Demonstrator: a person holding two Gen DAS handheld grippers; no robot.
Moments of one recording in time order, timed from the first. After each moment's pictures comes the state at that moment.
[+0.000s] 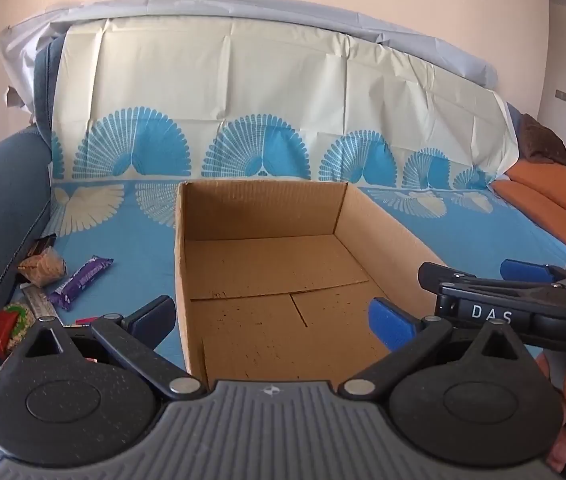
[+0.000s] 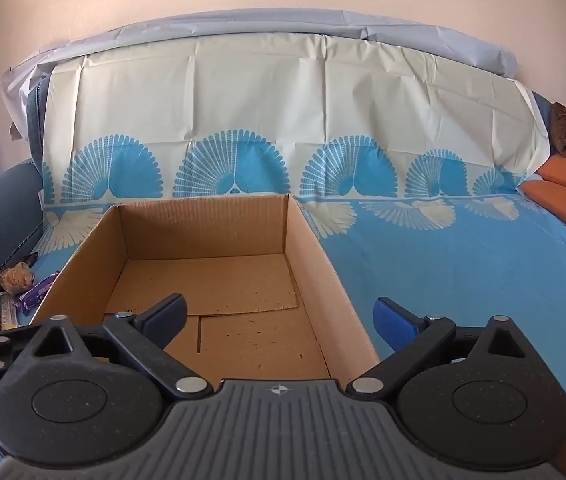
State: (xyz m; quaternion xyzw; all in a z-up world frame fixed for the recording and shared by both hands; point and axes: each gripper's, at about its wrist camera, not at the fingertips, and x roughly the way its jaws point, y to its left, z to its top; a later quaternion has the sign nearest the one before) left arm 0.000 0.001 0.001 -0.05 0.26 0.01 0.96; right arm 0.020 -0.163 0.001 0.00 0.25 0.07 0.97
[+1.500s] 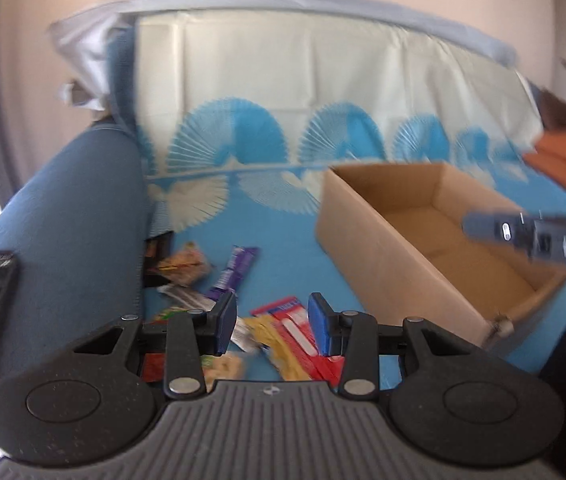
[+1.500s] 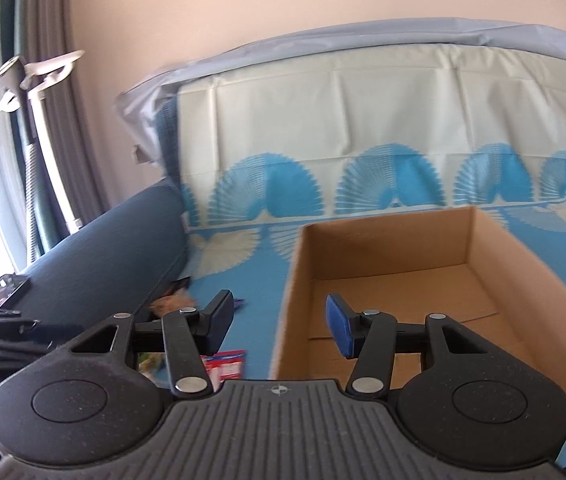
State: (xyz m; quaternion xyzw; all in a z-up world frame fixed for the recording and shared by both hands) left arm -0.055 0.214 0.003 0.00 0.32 0.04 0.95; right arm -0.018 -0.016 0.017 0.07 0.22 0.24 0.94
